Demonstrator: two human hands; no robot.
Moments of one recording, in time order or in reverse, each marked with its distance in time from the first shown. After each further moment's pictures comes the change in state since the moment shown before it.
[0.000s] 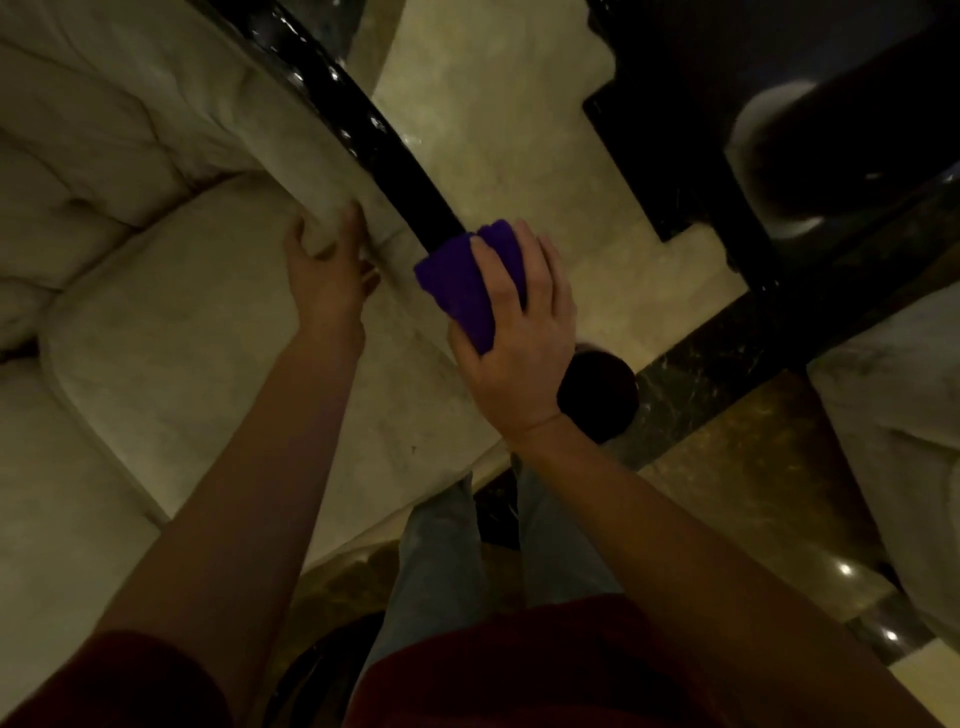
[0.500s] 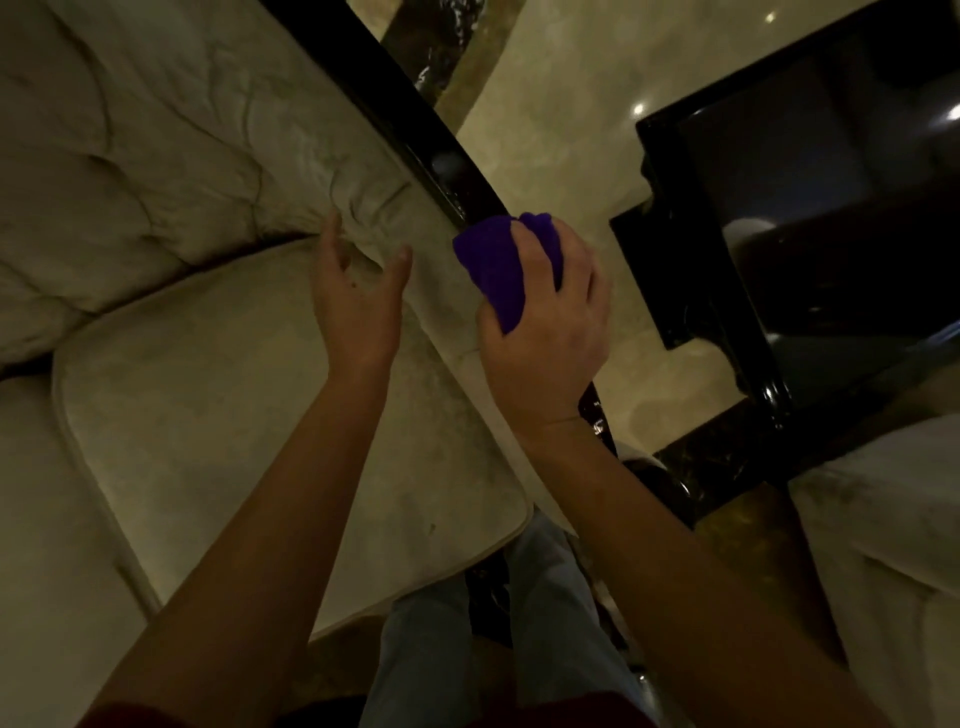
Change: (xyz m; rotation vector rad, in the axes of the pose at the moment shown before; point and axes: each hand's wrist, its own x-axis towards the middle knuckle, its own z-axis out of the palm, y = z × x) left_hand 0.054 0.044 -0.042 0.135 0.094 0.400; right_hand 0.102 -0.085 0.038 -0.215 0.061 -0.008
